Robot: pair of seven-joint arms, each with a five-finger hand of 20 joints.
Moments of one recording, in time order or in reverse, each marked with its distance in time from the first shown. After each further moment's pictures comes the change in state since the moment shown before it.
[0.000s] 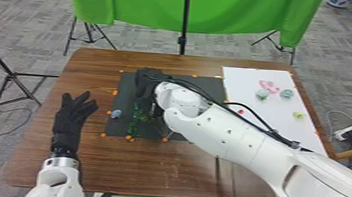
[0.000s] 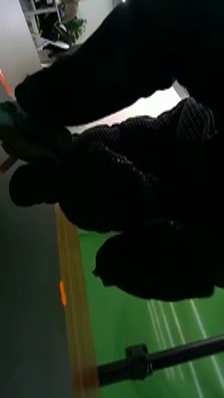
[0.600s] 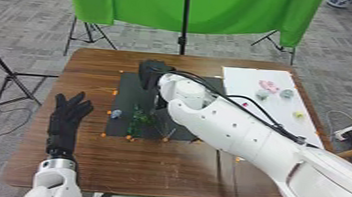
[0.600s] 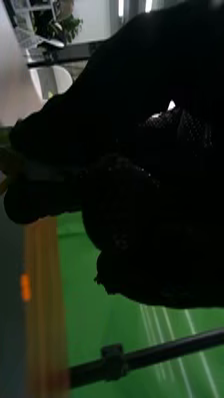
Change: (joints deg) left arm 1.0 -0.5 -1.0 -0.4 -0.2 0.9 0.7; right arm 1.5 0.8 1.6 -0.4 -0.6 -1.3 -0.9
